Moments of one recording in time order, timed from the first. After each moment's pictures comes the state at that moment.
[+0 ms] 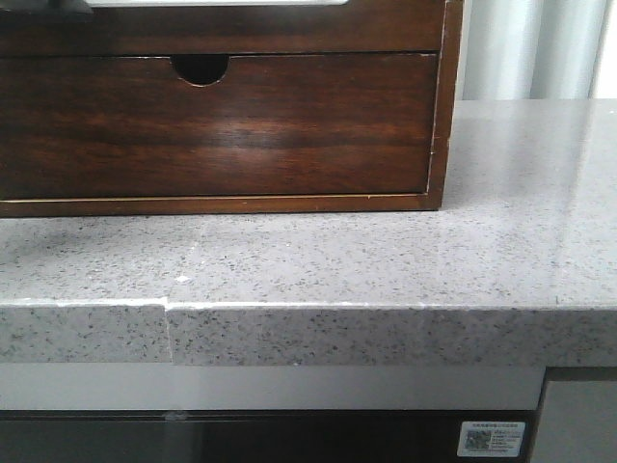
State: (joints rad) left arm -0.02 1.31 -0.75 -1.77 0.97 0.91; right arm -0.02 0.34 -0.52 0.03 0.48 0.00
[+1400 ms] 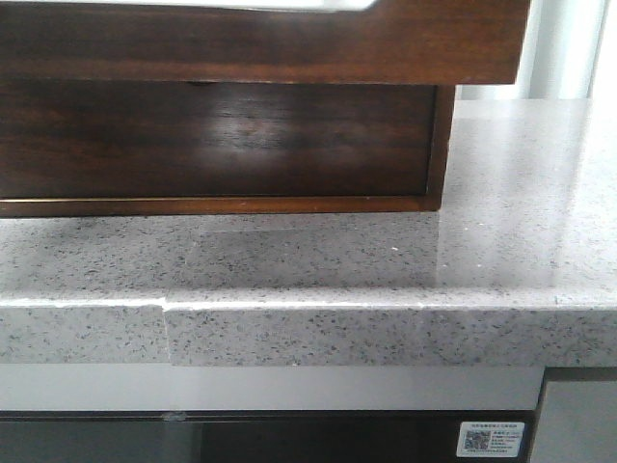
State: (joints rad) left arm 0.08 0.72 -0.41 -1.60 1.06 0.74; right arm -0.02 0.34 -0.52 0.03 0.48 0.00
